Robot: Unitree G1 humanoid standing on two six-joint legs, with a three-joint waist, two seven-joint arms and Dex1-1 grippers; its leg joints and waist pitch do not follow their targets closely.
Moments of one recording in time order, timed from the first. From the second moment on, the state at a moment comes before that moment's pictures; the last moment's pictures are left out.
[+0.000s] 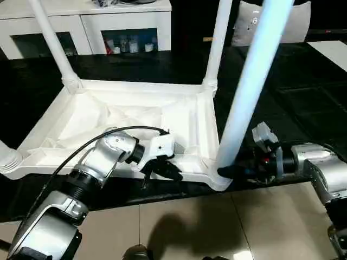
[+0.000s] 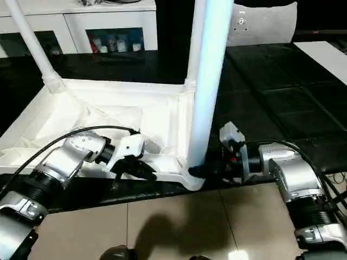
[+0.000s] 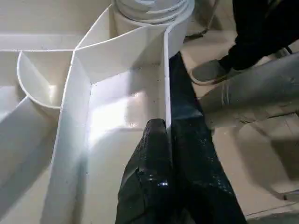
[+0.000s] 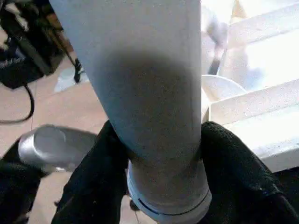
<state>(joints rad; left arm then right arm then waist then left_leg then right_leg) -0.66 0.38 -0.40 0.51 0.02 0.12 -1.37 -0.43 -0.57 0.12 0.32 0.31 0.38 1.39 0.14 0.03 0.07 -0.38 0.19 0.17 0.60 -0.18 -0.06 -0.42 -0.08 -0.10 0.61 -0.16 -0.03</state>
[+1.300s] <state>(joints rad) -0.68 0.35 -0.35 0.59 0.06 0.10 -1.20 -0.48 -0.52 0.08 0.35 0.20 0.31 1.12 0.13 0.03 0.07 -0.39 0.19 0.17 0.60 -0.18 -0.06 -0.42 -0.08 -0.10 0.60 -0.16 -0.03</state>
